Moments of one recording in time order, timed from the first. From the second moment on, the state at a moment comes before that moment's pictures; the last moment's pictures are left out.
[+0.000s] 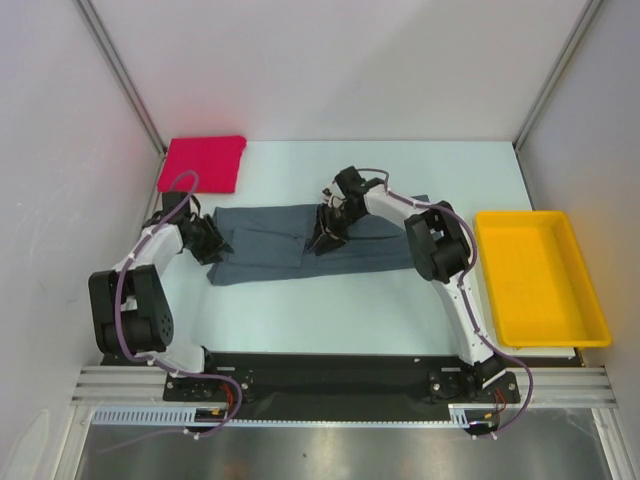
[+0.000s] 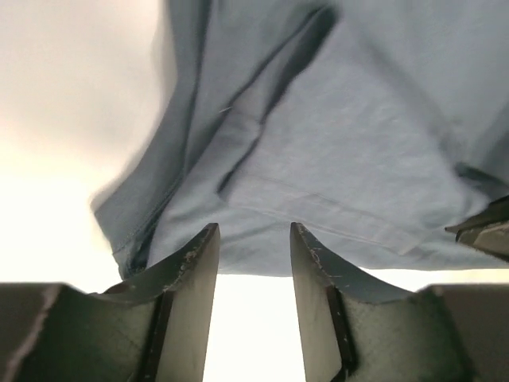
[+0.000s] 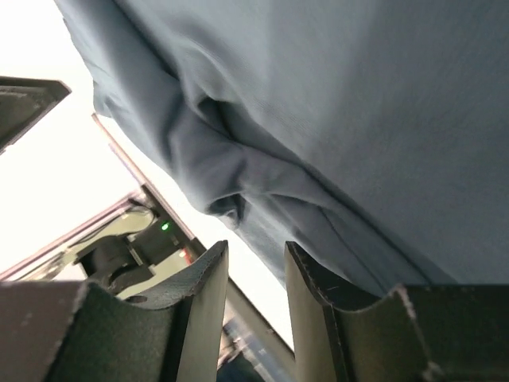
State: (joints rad) left arm 0.15 1.54 0.95 -0.55 0.24 -0.46; right arm 0.54 2.41 1.89 -0.67 -0.82 0.59
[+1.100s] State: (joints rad) left arm 0.08 1.86 1.12 -0.34 0.46 -0.59; right arm 0.56 2.59 2.11 -0.56 -0.87 0.68
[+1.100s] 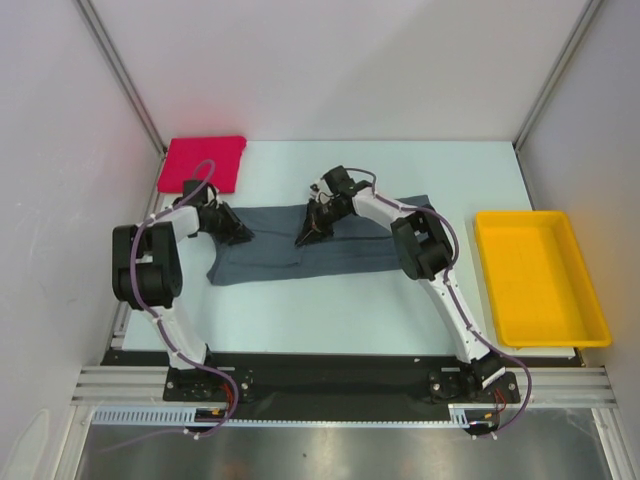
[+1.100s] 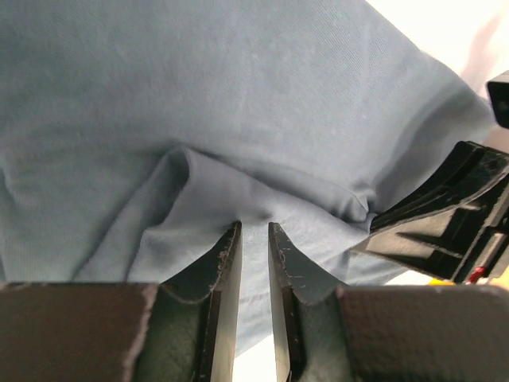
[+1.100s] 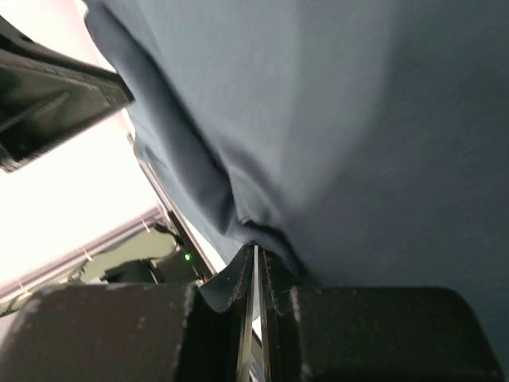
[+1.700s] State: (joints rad) left arm 0.09 1.94 1.21 -0.36 0.42 -0.57; right arm 0.51 2.66 2.19 -0.55 -0.91 0.72
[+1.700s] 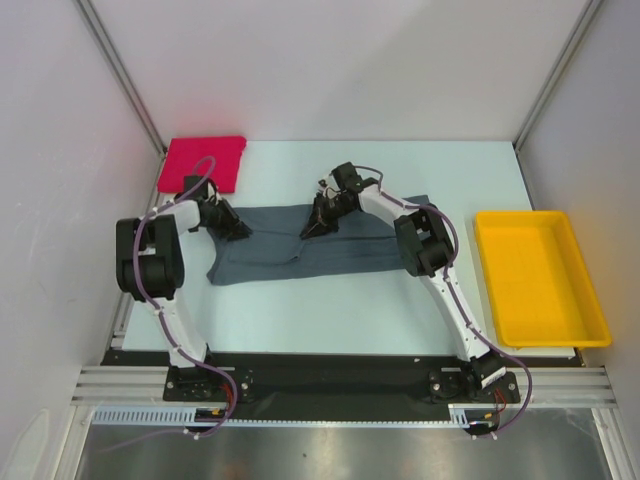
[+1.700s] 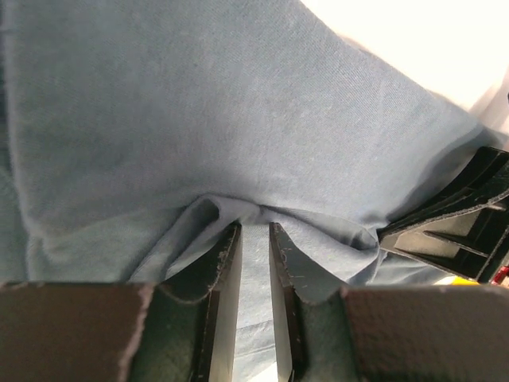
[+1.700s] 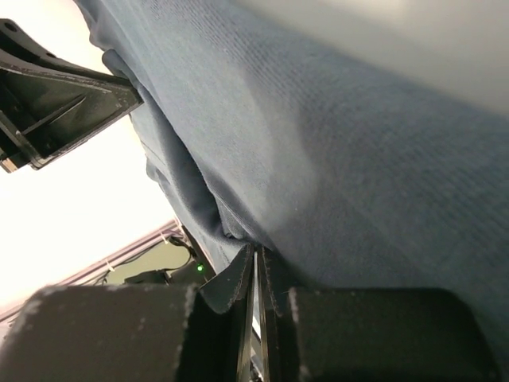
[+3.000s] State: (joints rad) left arm -0.11 2.02 1.24 -0.27 0.49 -0.68; right arm 0.51 2.60 2.07 -0.54 -0.93 0.68
